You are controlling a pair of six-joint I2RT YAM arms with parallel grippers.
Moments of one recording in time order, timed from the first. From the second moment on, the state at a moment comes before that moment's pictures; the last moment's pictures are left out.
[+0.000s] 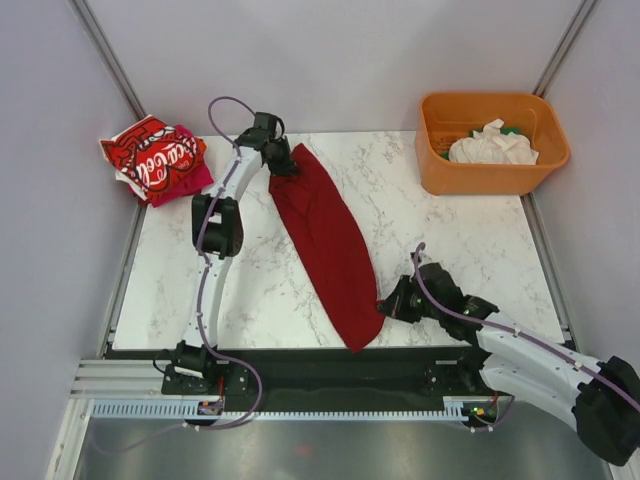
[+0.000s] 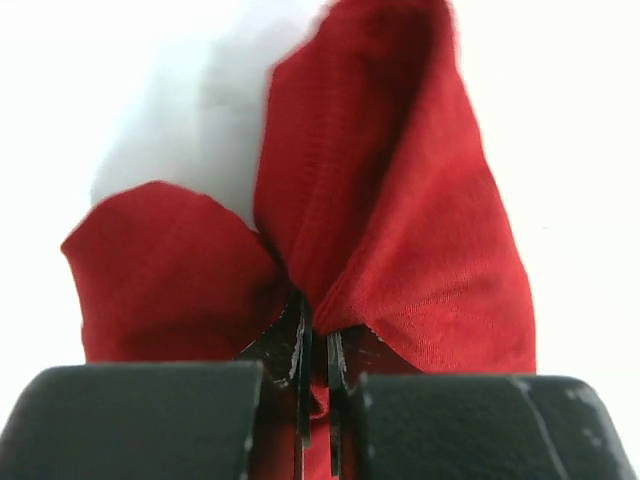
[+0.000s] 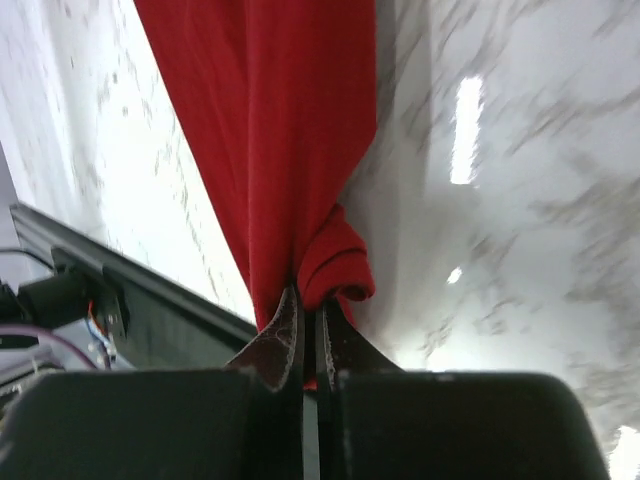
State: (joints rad) left arm -0.21 2.66 2.50 -0.75 0.22 -0.46; right arm 0.62 0.87 0.34 -0.20 -0.18 0.90
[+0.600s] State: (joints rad) left arm -0.26 2.73 2.50 -0.40 0.40 -0.45; right arm 1.23 1.26 0.54 -0.09 0.17 1.16
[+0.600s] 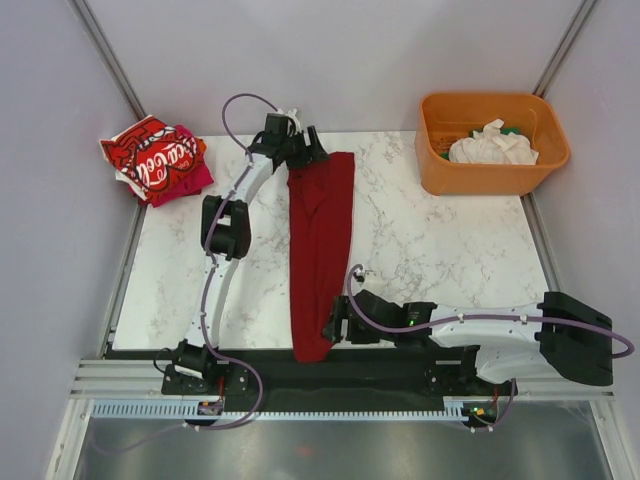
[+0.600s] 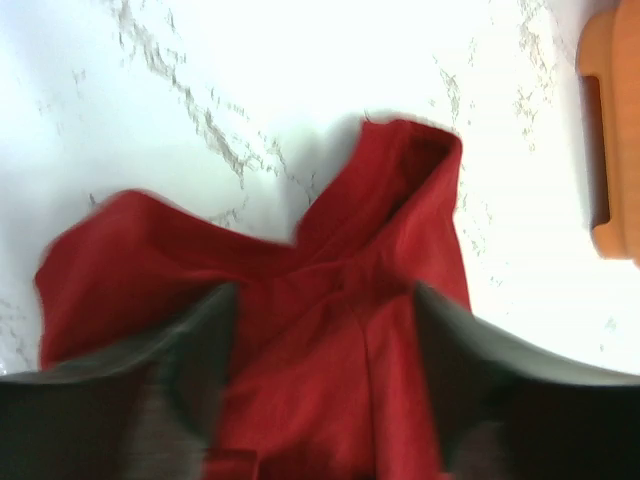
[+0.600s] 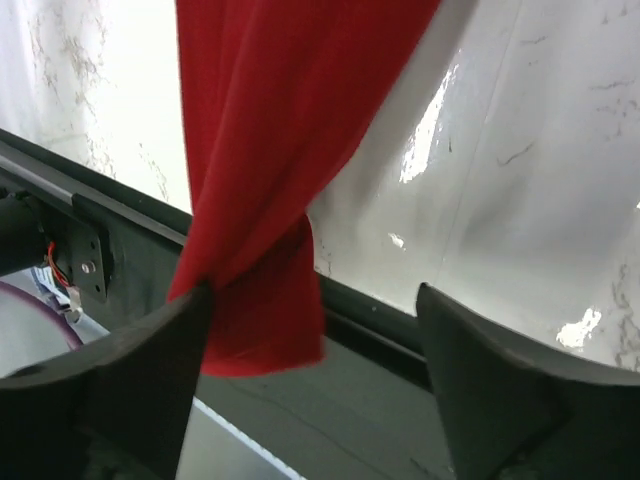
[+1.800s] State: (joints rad) left arm -0.58 0.90 0.46 -0.61 0.12 -0.72; right arm 1.32 0.93 0.59 -0.53 0.52 1.12
